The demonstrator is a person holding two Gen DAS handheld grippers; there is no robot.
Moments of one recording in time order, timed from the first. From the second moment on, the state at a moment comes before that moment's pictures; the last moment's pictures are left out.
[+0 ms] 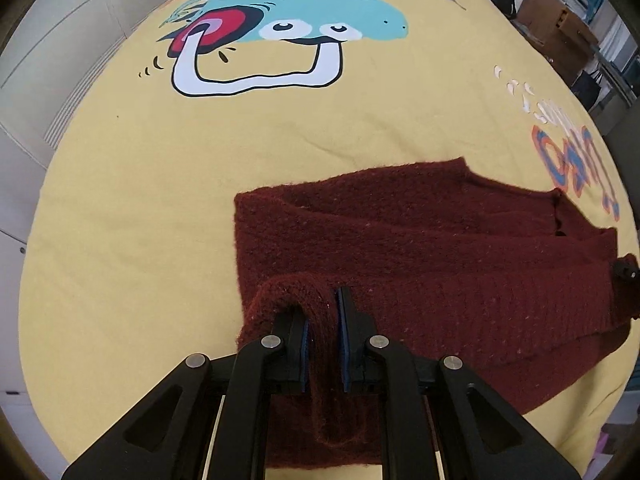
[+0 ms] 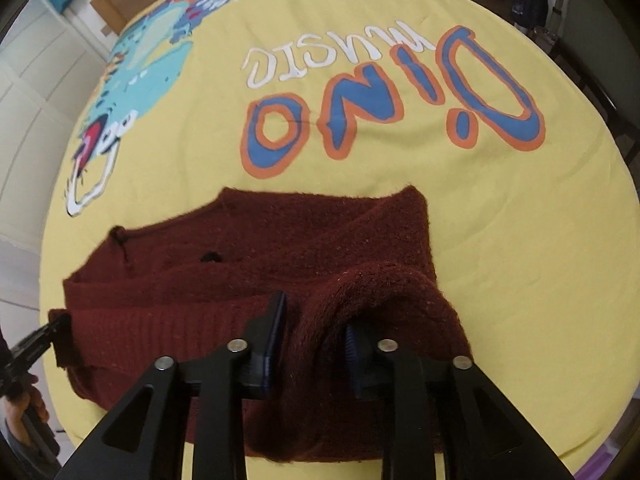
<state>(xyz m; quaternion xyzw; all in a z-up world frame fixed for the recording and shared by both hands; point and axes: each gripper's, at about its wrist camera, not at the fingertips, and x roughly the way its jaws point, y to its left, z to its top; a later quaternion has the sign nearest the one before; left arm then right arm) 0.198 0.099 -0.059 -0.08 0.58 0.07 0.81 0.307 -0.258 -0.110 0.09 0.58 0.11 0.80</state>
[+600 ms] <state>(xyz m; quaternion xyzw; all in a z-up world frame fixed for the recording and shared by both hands) 0.177 0.069 -0.003 -0.07 0.51 0.04 0.86 0.260 -0.212 -0.065 0.00 0.50 0.14 0.86</state>
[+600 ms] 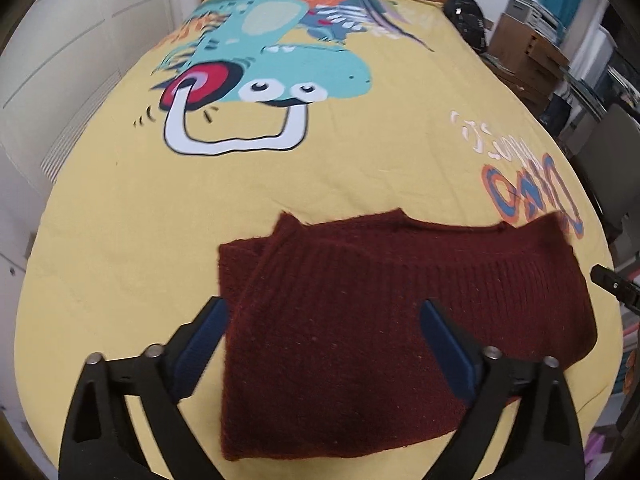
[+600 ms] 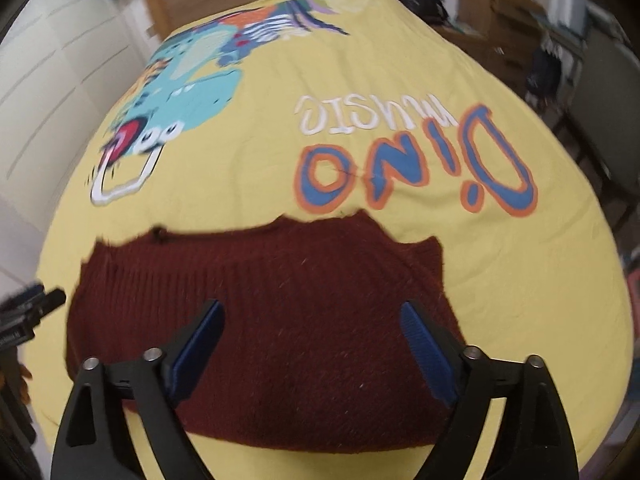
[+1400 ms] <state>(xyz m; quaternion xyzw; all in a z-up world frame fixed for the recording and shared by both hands) 0.133 0.072 -0.112 -0.05 0.53 0.03 0.84 0.223 -0.242 -0.170 -0.02 0.51 0.10 0.85</state>
